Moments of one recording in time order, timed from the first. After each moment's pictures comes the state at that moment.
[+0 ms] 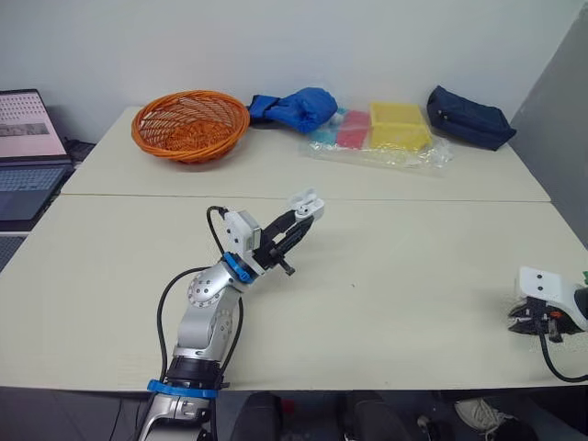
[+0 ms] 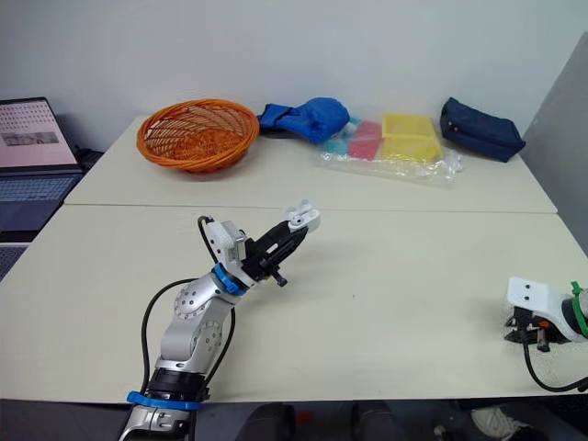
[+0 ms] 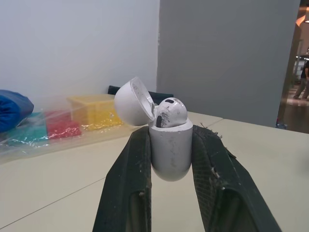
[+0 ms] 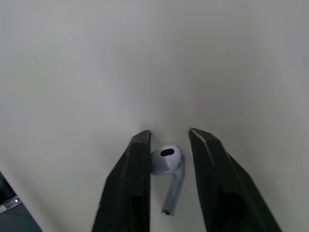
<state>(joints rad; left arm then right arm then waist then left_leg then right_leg) -0.32 0.19 -0.01 0.06 -0.39 -0.09 -0.79 -0.12 -1.24 0.05 0.19 0.05 0.24 1.29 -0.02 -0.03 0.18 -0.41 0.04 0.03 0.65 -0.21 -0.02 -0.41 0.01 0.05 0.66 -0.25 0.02</state>
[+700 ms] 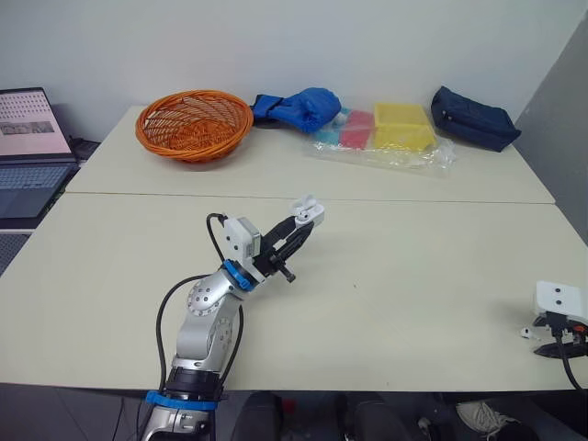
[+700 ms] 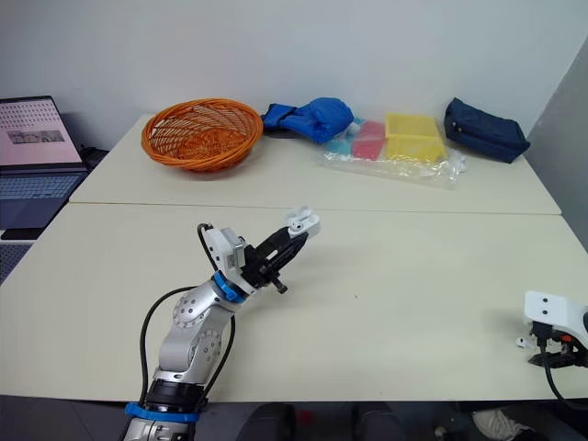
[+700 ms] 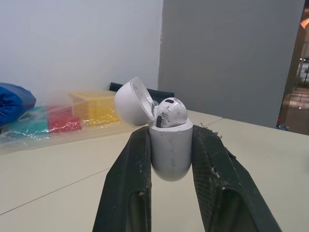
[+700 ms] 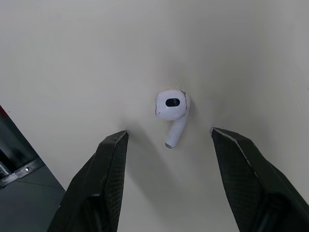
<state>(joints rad) -0.25 0.18 -0.02 0.00 -0.39 -0.07 -0.77 0.01 -1.33 0.02 0.19 0.03 0.23 1.30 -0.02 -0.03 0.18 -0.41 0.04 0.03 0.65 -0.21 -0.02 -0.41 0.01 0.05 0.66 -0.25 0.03</state>
